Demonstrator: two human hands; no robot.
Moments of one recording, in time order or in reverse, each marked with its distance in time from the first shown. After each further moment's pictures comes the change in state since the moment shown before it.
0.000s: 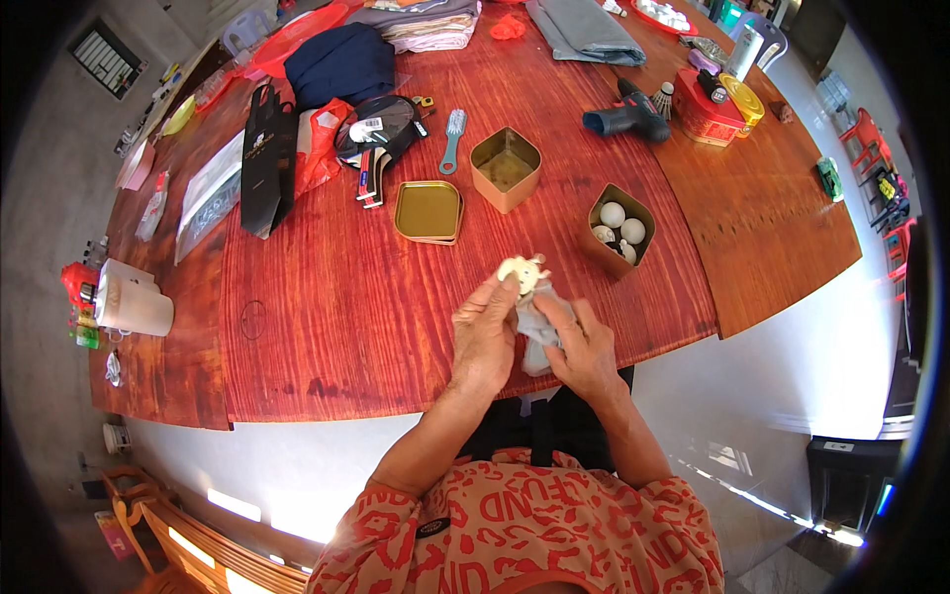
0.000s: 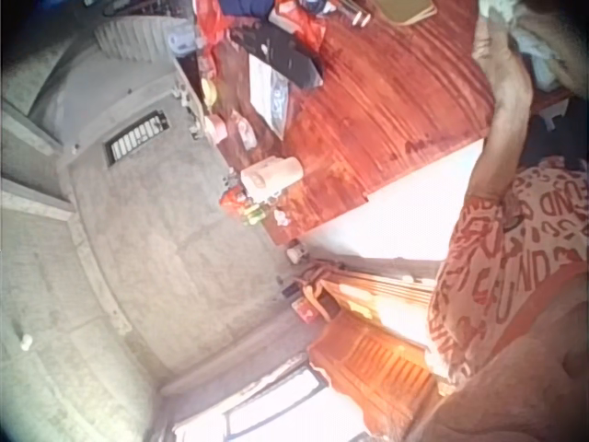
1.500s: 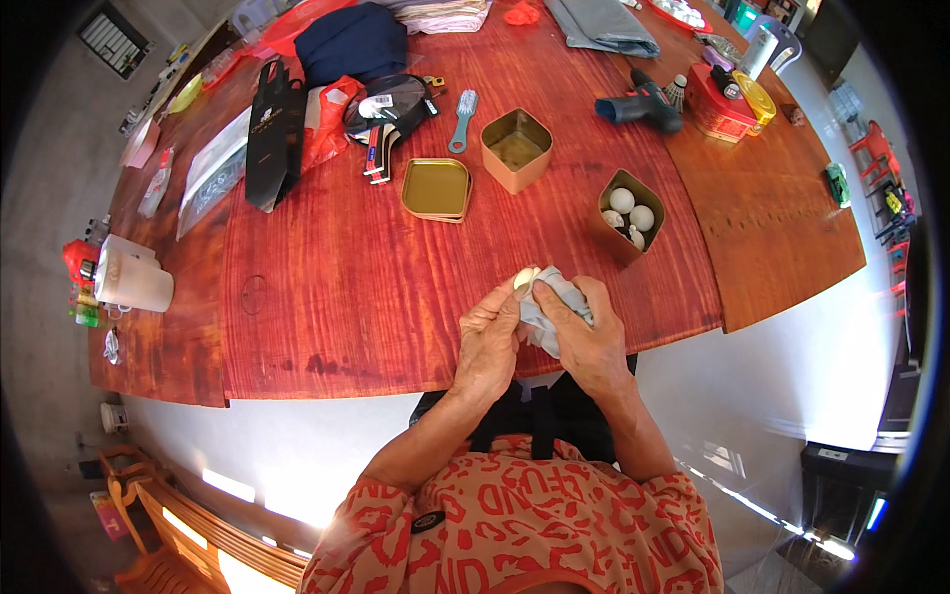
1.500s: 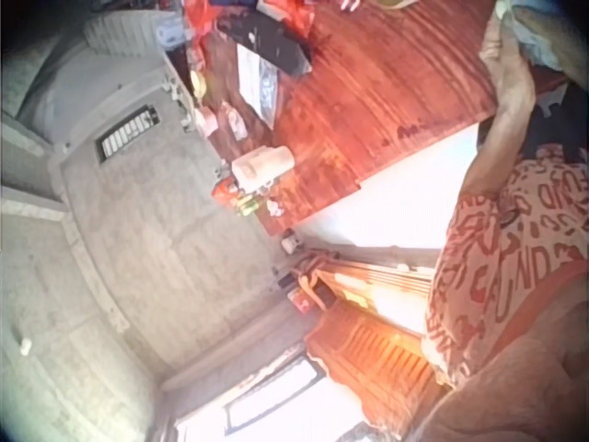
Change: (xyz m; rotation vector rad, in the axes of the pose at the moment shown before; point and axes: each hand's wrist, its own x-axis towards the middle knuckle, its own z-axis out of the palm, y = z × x) left_hand -0.029 -0.009 -0.019 0.073 -0.086 -0.037; right_hand 0.005 -0.023 -0.006 -0.013 0.116 -0.088
